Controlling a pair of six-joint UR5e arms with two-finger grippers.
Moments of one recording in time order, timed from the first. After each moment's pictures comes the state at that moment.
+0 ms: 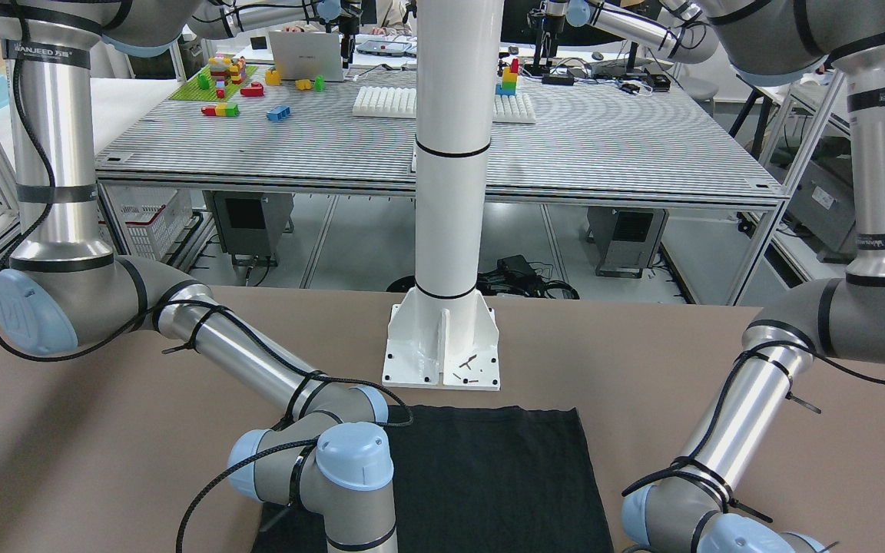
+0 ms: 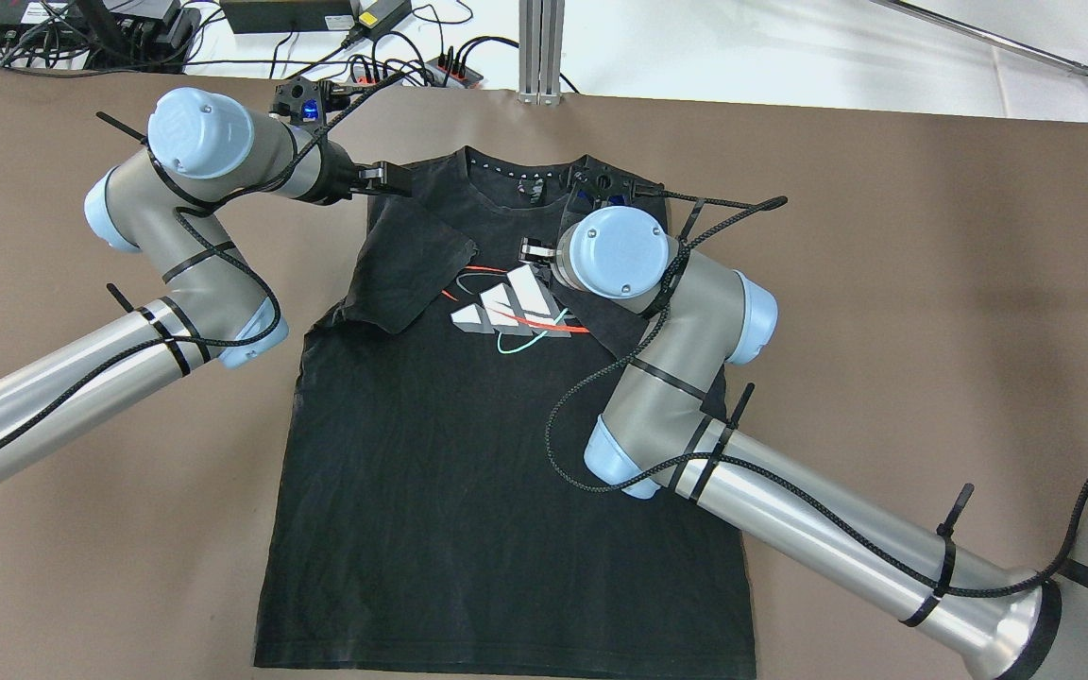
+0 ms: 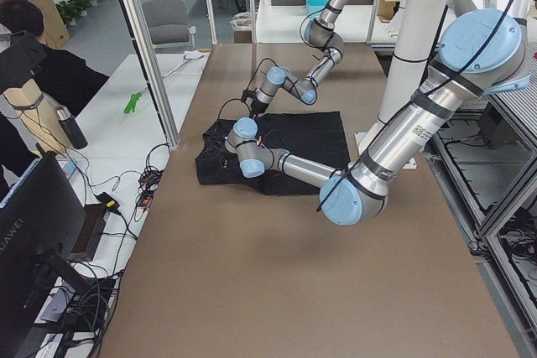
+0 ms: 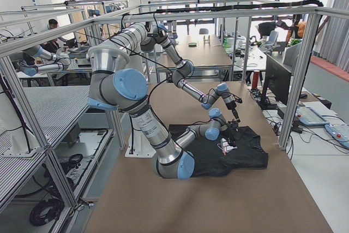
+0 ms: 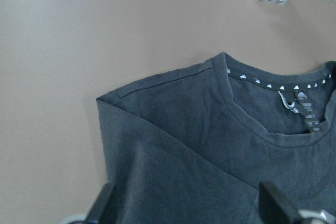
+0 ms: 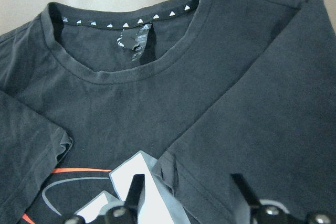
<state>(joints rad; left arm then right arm) -0.89 -2.33 -1.10 -2.46 -1.88 -1.11 0.66 -0.71 1.26 -1.10 1.56 1.27</state>
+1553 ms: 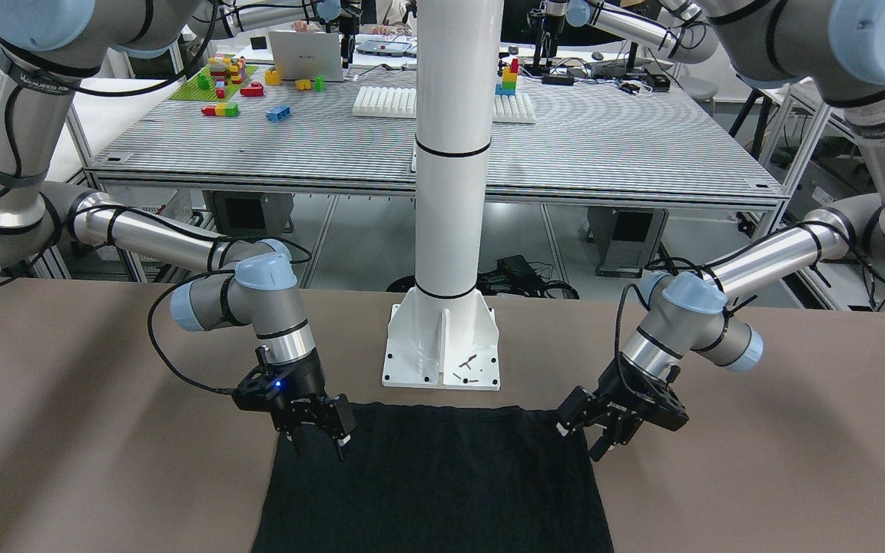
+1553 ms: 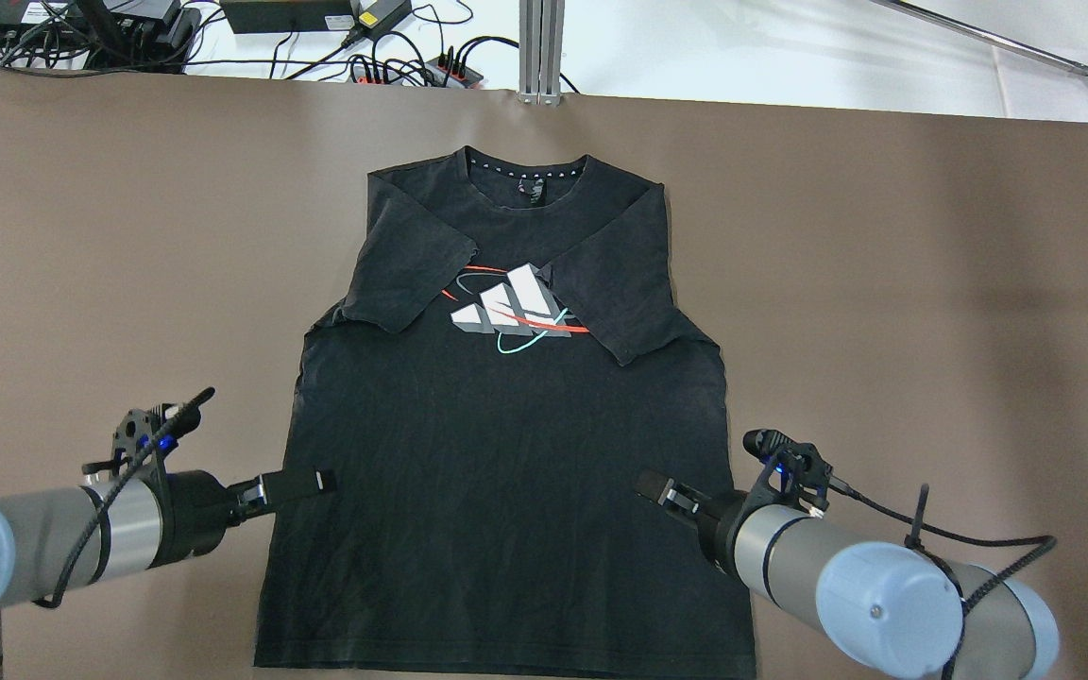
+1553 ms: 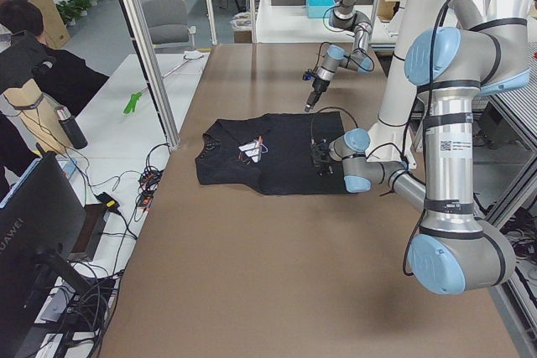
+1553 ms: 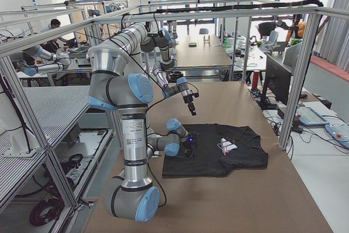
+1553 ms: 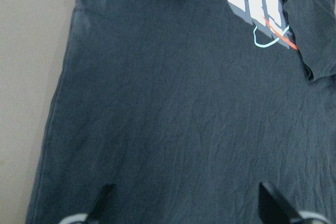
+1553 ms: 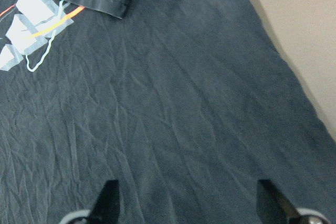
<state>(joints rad) -0.37 -1.58 -2.02 -2.46 -1.54 -1.67 0.31 -1.42 2.06 -1.08 1.42 1.82</state>
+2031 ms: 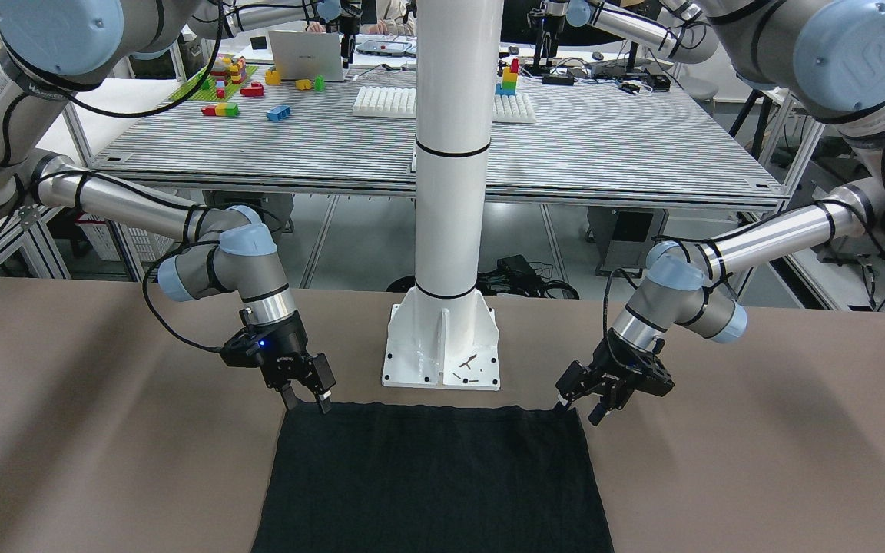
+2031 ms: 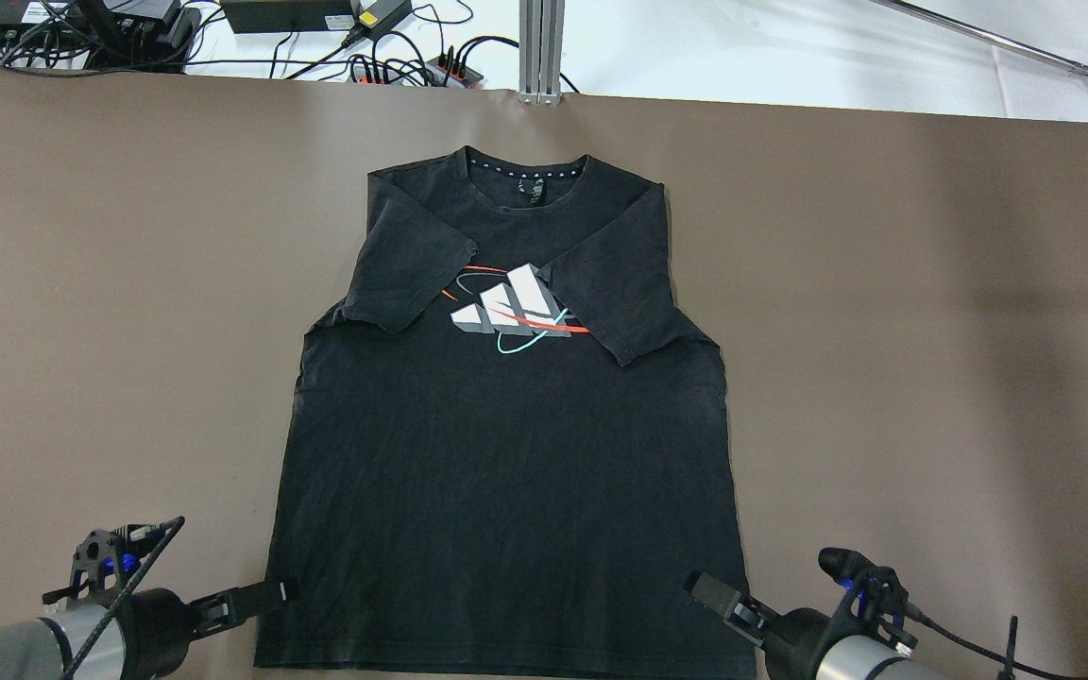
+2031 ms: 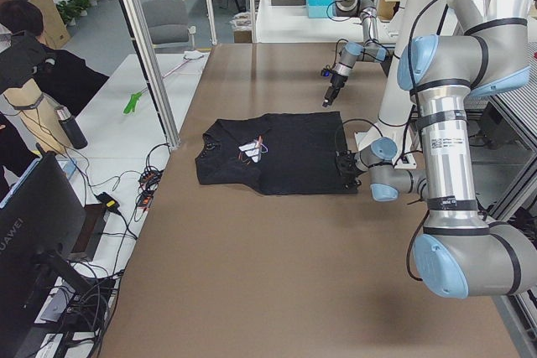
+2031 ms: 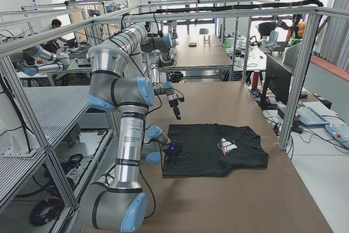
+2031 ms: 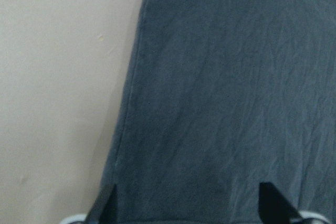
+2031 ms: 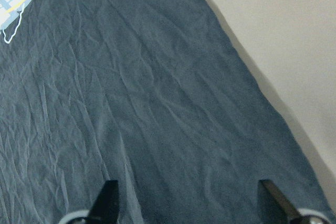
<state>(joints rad) -0.12 -1.42 -2.08 -2.46 -1.34 -1.78 0.09 -1.67 2.16 -0.91 1.23 1.99</state>
